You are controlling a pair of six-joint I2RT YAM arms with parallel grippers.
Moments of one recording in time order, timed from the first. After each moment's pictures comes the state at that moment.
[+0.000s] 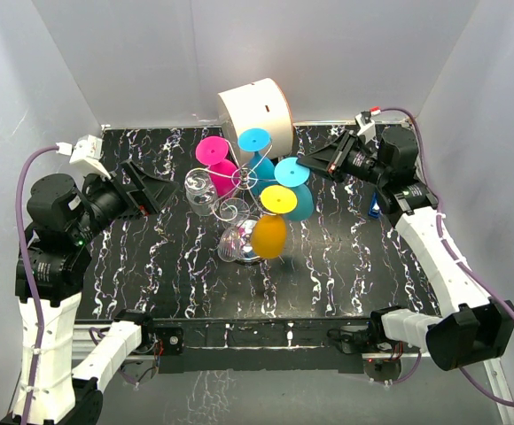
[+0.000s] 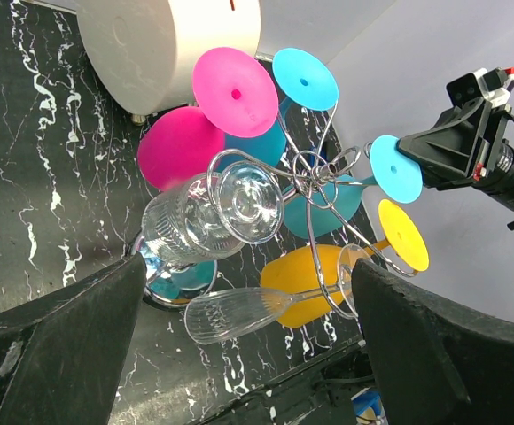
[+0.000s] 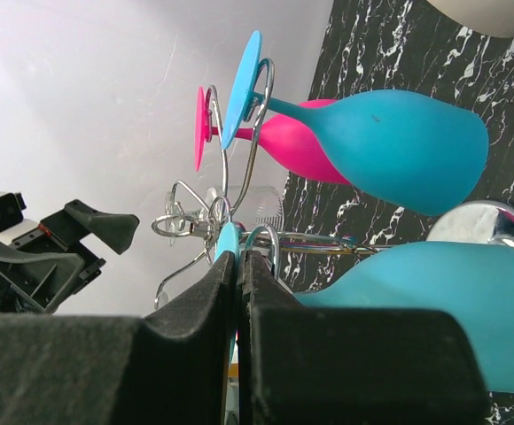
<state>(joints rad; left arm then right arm) -0.13 0.81 1.39 -0.83 0.38 -0.53 0.20 1.17 1.15 -0.13 -0.71 1.04</state>
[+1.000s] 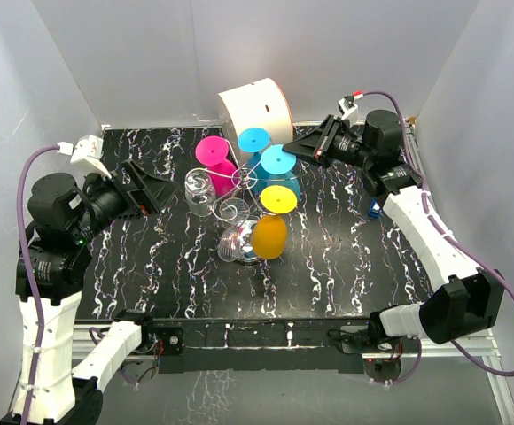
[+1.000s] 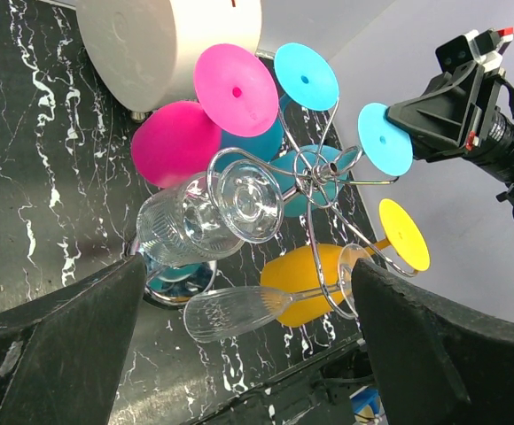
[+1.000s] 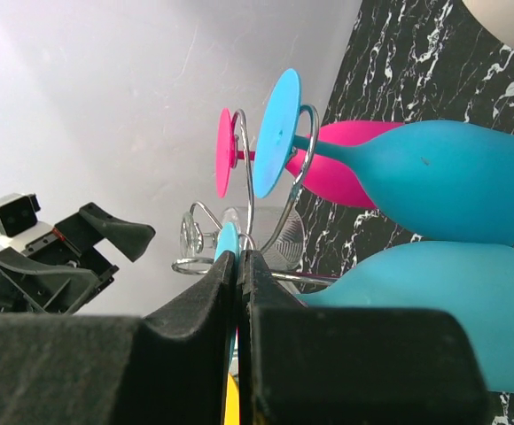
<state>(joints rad) -0.13 0.81 1.39 -0.83 0.38 -0.54 0.26 1.33 1.29 -0.08 -0.73 1.05</state>
